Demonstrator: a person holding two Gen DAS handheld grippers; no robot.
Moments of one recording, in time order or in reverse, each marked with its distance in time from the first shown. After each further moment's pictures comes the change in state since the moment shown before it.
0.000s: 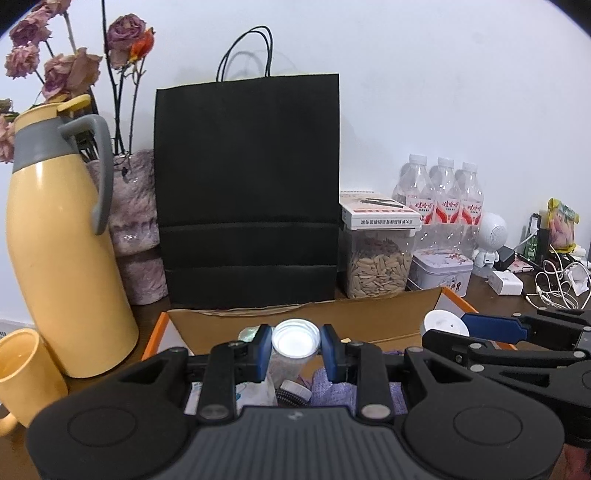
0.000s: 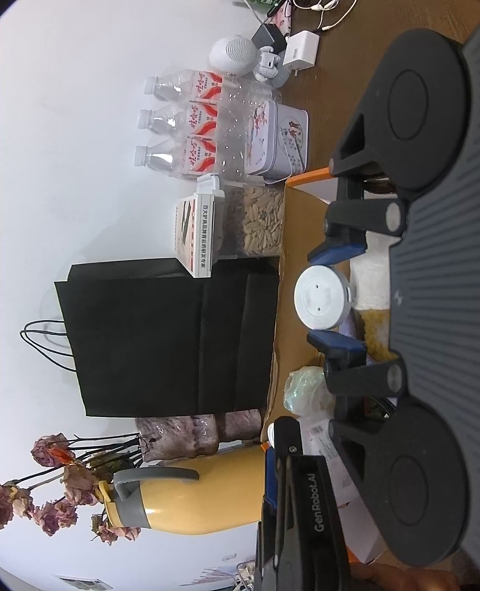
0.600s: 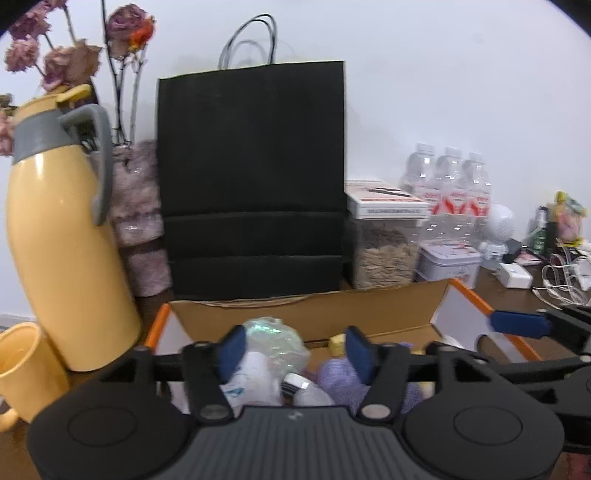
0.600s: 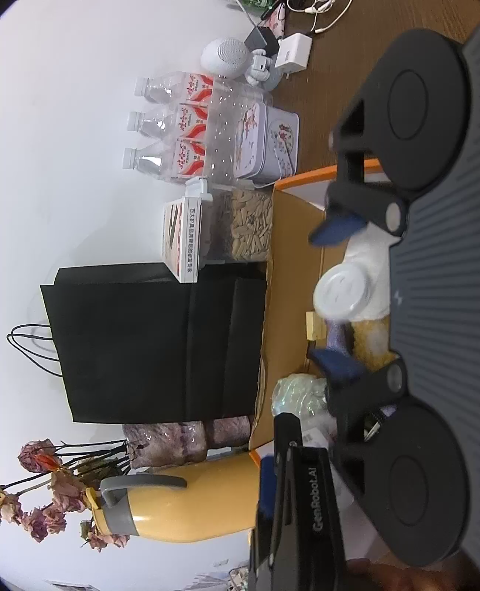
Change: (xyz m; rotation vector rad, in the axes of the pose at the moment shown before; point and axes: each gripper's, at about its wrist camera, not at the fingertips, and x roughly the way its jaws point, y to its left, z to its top) left arm 0.005 -0.001 -0.001 -0.001 0.027 0.046; right arm 0.004 -0.001 -0.004 -0.007 0.029 -0.037
